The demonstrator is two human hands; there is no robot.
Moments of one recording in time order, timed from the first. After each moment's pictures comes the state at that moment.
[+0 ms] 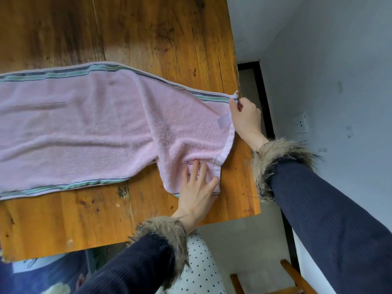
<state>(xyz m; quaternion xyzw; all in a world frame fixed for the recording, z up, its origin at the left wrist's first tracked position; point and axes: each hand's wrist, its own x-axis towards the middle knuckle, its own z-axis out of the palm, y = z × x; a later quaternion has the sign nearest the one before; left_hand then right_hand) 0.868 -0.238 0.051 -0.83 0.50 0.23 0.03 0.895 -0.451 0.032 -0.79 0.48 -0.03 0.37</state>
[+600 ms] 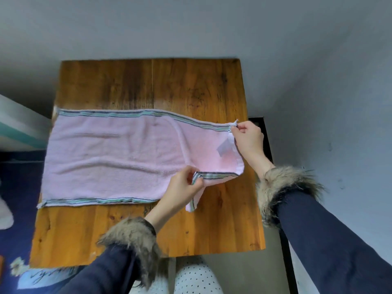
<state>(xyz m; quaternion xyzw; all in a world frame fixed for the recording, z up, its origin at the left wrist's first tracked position) 0.969 -0.214 0.128 -0.82 0.19 0.35 -0.42 0.950 -0.425 0.138 -0.78 0.45 -0.09 0.43</state>
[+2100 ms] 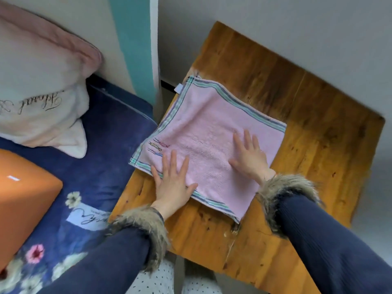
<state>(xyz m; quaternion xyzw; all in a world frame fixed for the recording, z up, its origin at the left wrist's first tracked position) 1.101 0.058 0.041 -0.93 0.08 0.32 -0.14 1.146 -0.175 0.048 -0.94 0.08 0.31 0.08</state>
